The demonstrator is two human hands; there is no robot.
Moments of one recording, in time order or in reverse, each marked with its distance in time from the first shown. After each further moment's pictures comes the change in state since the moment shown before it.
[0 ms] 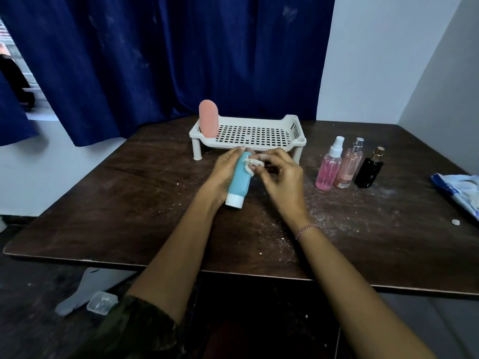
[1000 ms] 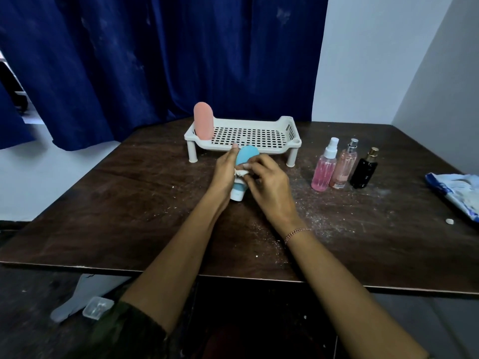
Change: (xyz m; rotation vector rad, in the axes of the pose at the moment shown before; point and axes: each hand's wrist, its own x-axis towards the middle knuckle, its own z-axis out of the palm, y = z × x) left_hand 0.008 -0.010 0.009 0.151 0.130 0.131; right_hand -0.005 -0.008 0.006 -0.260 -0.098 -0.180
